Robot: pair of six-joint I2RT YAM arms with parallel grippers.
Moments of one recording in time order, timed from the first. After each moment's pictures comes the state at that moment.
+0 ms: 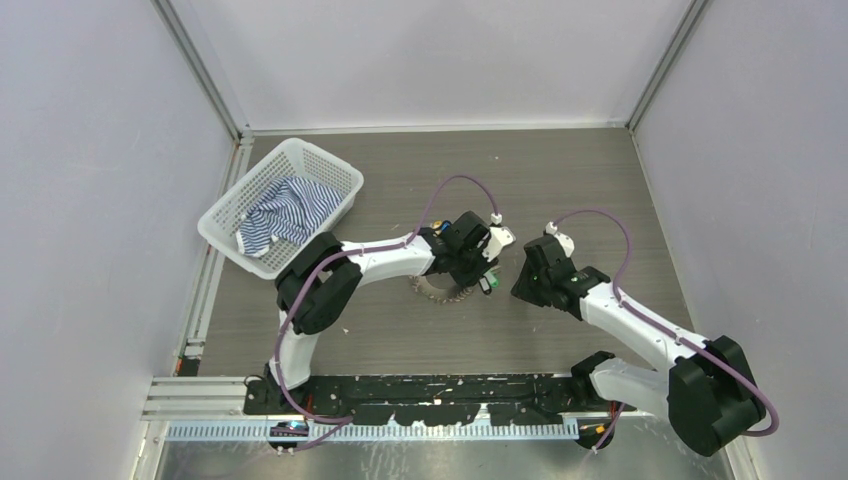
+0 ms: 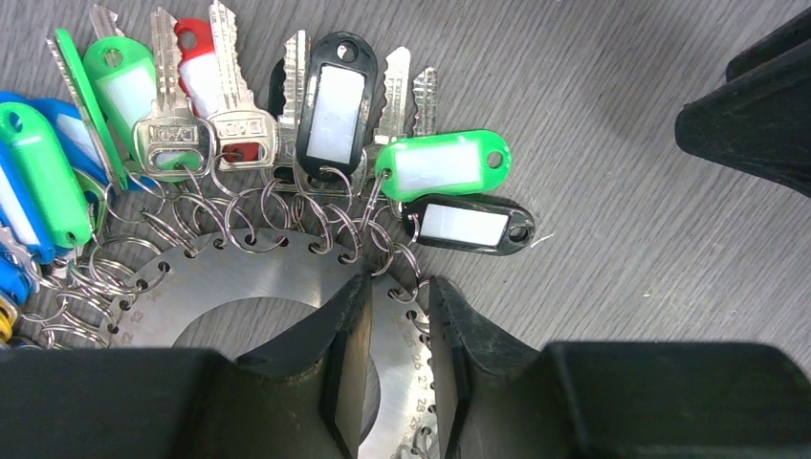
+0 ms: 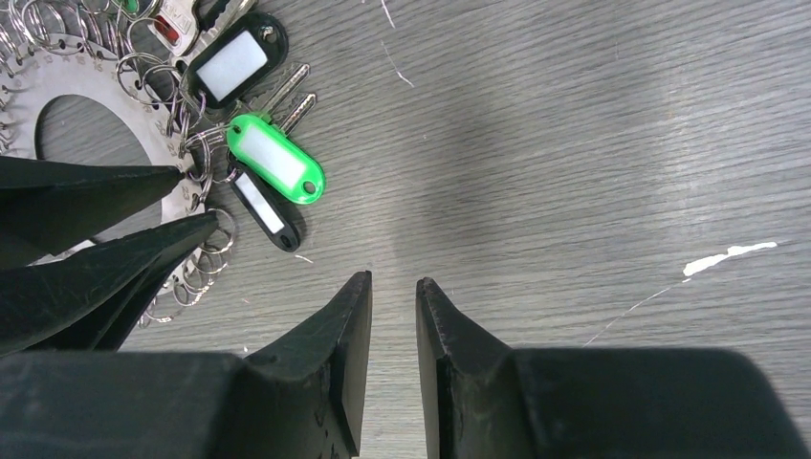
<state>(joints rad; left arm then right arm) -0.94 2.00 1.37 -0.30 0.11 0.08 0.47 1.08 0.54 -0.44 0.14 0.81</state>
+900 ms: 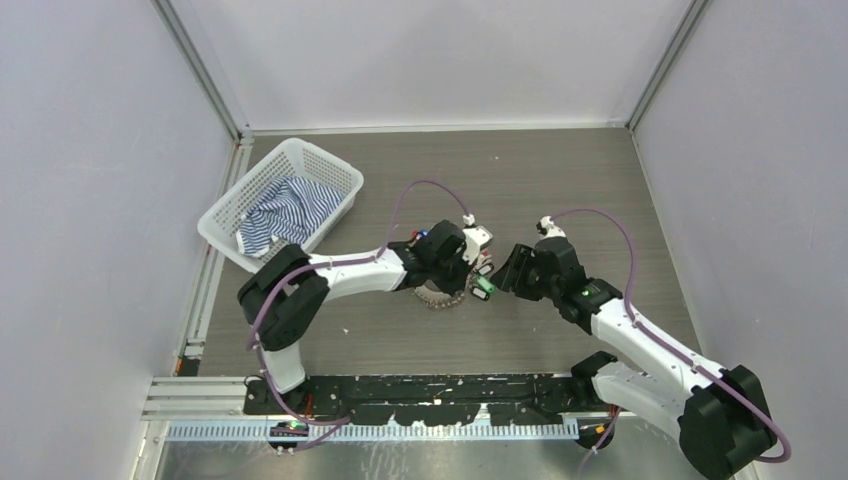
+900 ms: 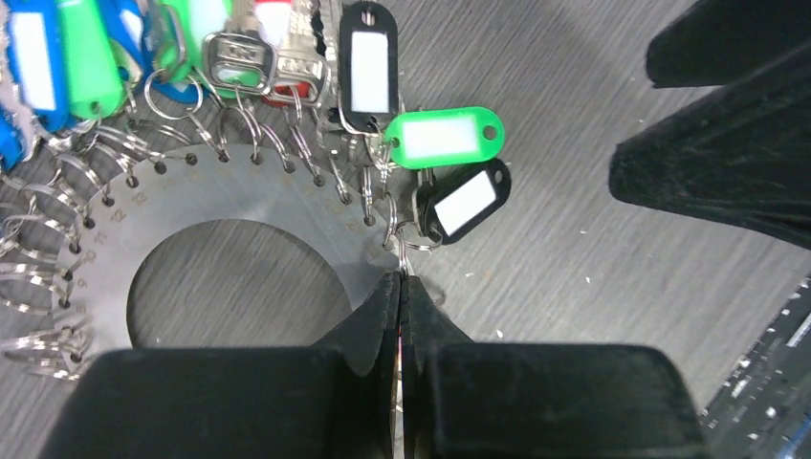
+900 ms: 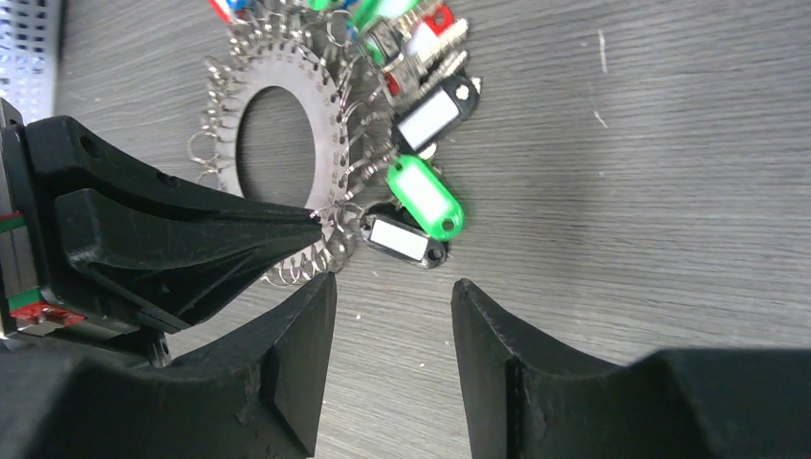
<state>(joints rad) -0.93 1.81 1.12 -0.13 0.13 -0.09 0.48 0.95 0.49 -0.26 -0.04 0.73</state>
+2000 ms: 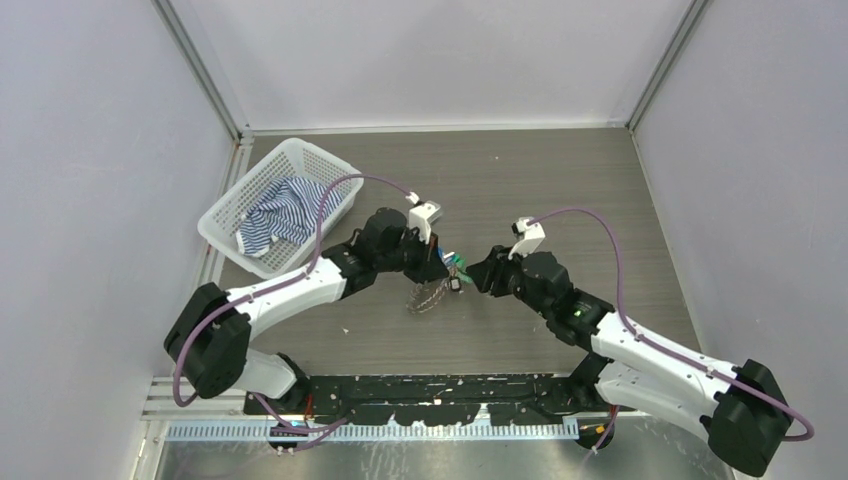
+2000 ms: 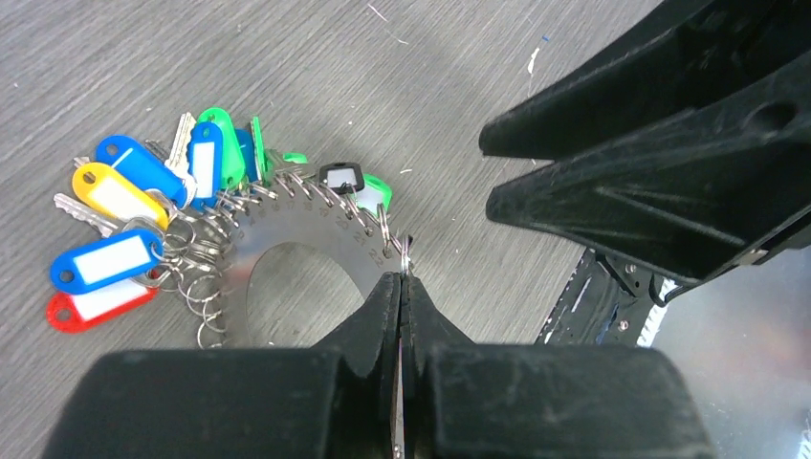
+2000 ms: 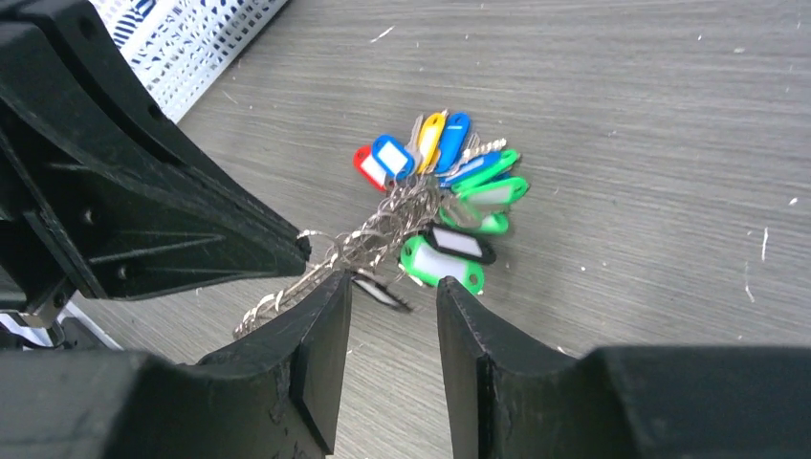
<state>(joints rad) -0.77 1.41 0.88 -0.02 0.36 -0.34 0.77 0.88 0.45 0.06 0.15 0.59</state>
